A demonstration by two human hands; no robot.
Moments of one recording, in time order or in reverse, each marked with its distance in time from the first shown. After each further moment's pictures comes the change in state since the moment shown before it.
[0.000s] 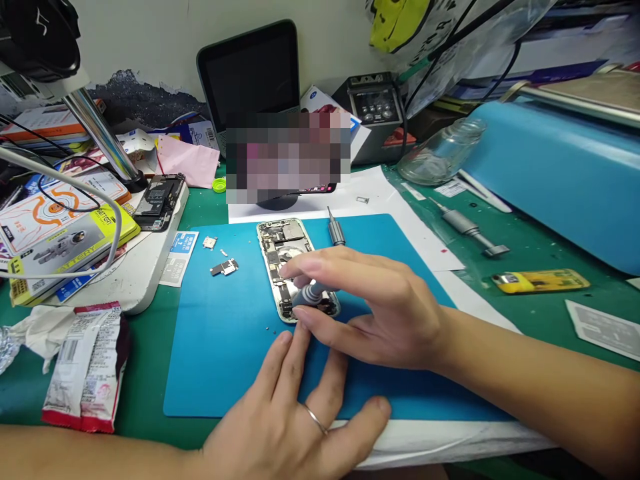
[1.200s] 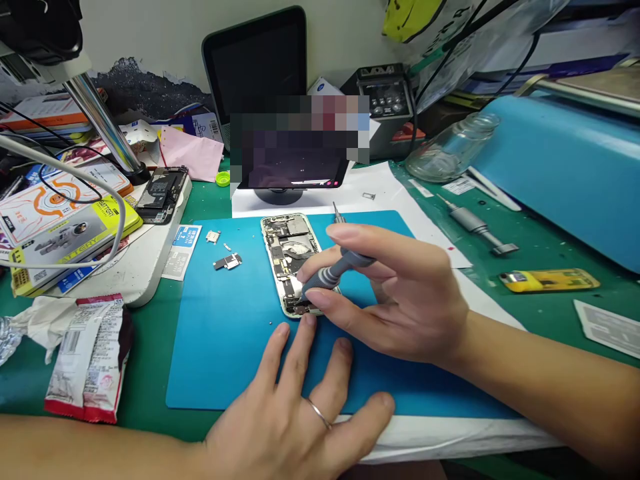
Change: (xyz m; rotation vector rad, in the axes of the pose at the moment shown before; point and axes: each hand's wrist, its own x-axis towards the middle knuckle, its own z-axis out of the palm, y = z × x) left_hand 0.000 0.000 -0.004 -0.017 -0.027 0.007; right_hand -0.010 -0.001 -0.002 0.098 0.056 0.158
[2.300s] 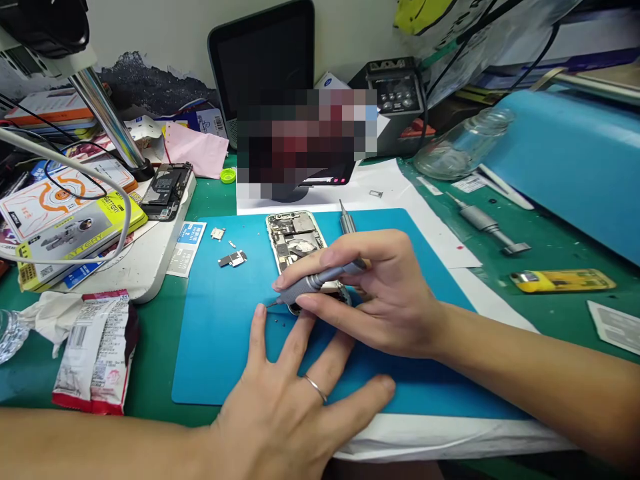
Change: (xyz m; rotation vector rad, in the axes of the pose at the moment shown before) left_hand 0.000 -0.007 -0.002 -0.239 -0.276 -0.043; right_hand 0.002 0.003 0.015 0.338 -0.048 0.126
